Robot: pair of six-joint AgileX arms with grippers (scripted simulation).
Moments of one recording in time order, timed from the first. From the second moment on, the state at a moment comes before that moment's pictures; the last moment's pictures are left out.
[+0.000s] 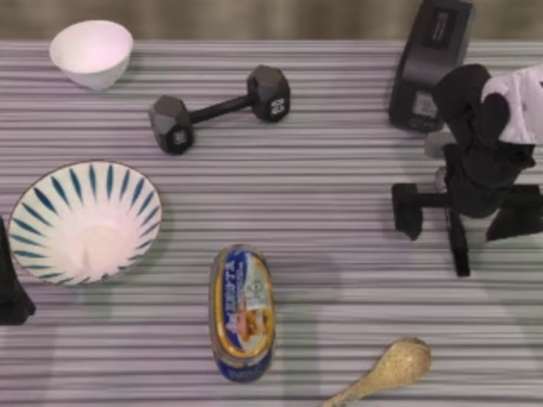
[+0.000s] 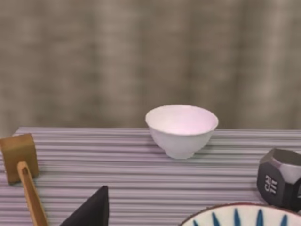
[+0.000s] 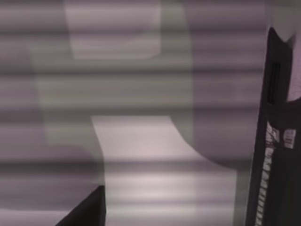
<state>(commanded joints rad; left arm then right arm) 0.00 0.00 0.00 0.00 0.00 0.00 0.29 2.17 1.31 -0.64 0.03 0.32</state>
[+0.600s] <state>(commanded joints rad) 0.00 0.00 0.00 0.00 0.00 0.00 0.29 2.17 1.31 -0.64 0.03 0.32</state>
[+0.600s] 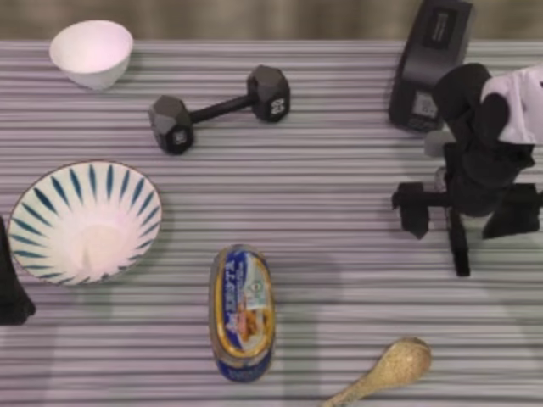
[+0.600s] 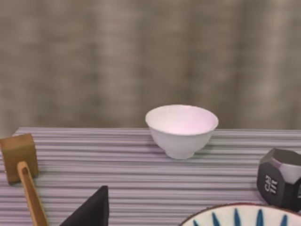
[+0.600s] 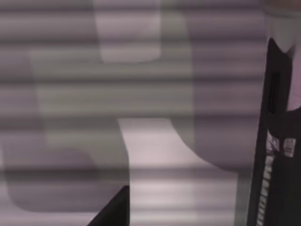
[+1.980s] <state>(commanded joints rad) 0.00 0.00 0.00 0.00 0.00 0.00 0.29 2.04 1.23 -0.23 -0.11 0.23</state>
